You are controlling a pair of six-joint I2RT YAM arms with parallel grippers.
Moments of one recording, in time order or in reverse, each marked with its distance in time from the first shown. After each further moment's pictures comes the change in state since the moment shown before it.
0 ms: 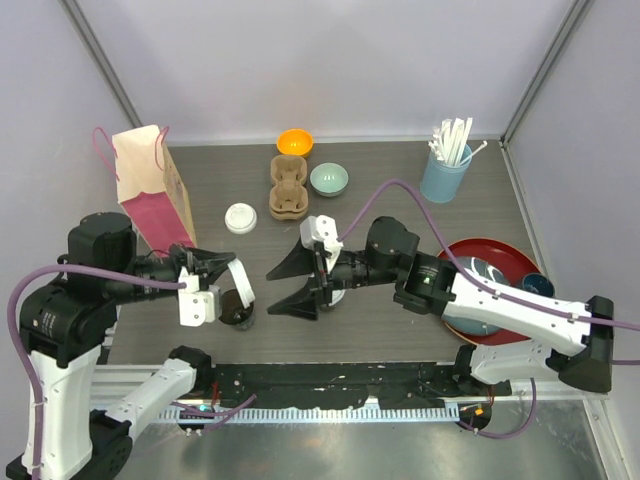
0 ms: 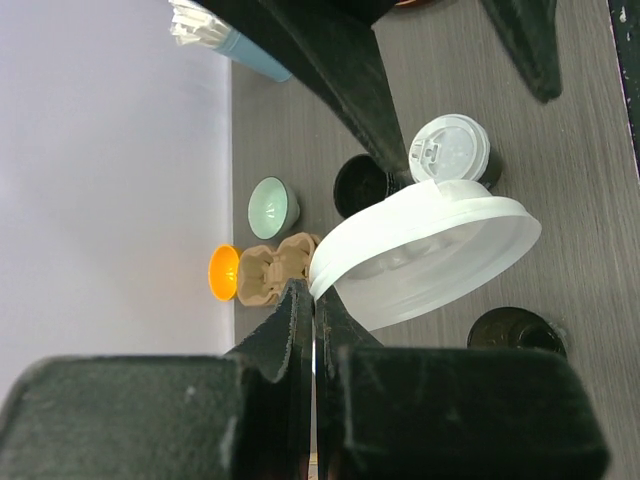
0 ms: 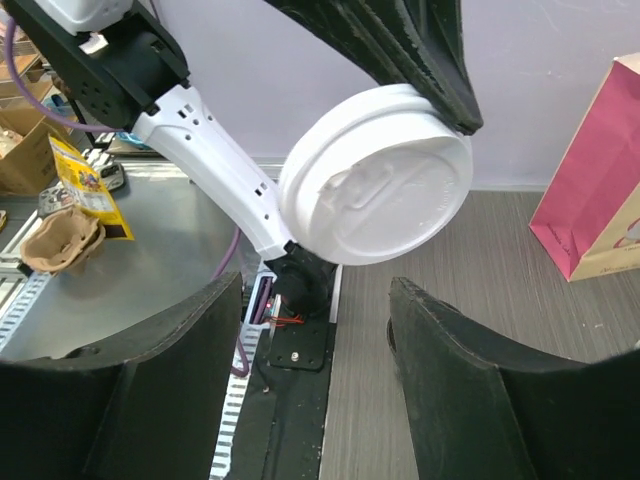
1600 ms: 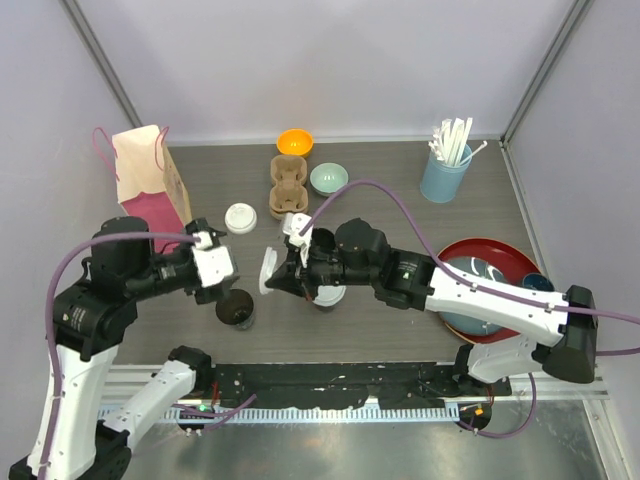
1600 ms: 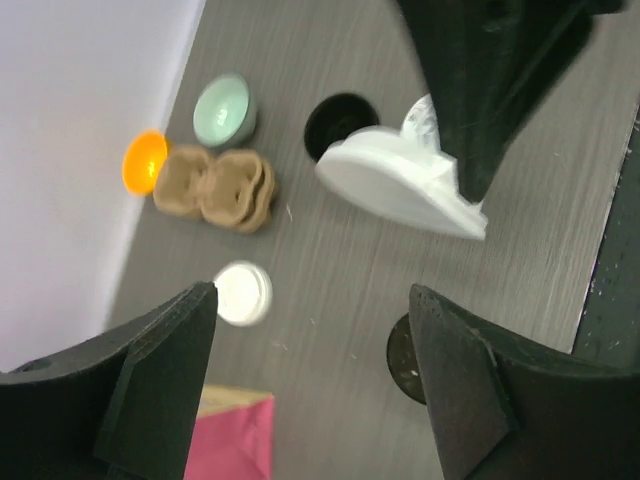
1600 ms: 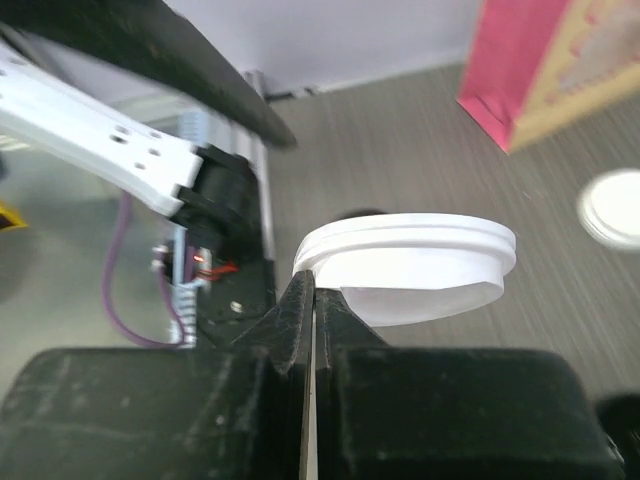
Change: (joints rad) left arm 0.002 -0.080 -0.225 0.187 -0.142 -0.346; right arm 0.010 0.136 0.057 -0.126 0.203 0.001
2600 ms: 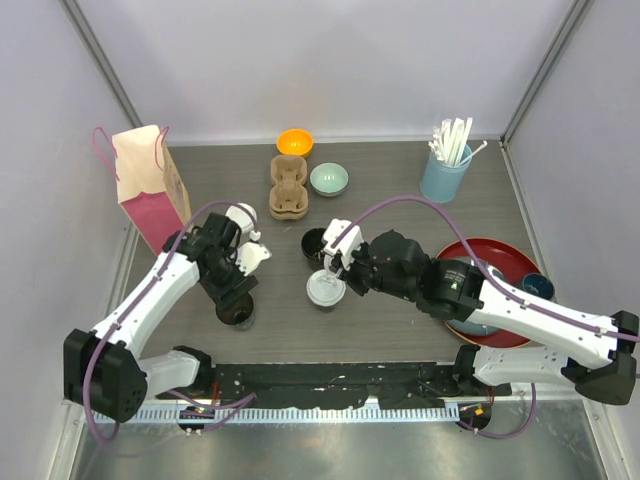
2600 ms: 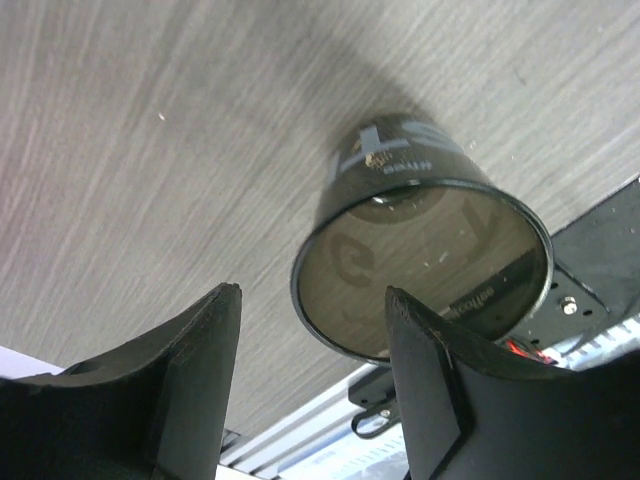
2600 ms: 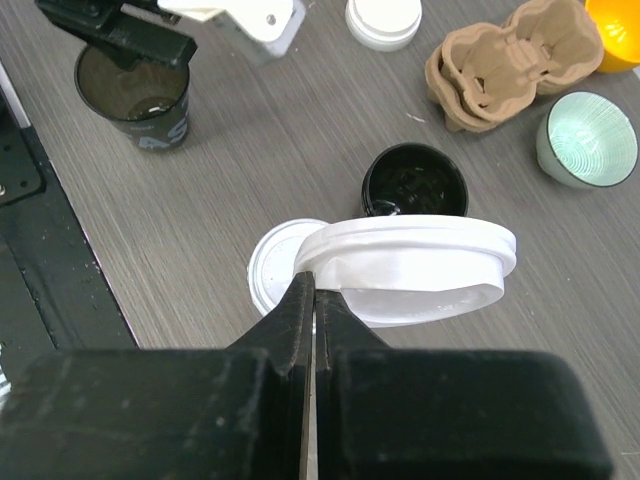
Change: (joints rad) left arm 0.001 0.402 -0.487 0.045 -0.548 -0.365; right arm -0.024 -0.255 -0.095 -0.429 0.486 -0.200
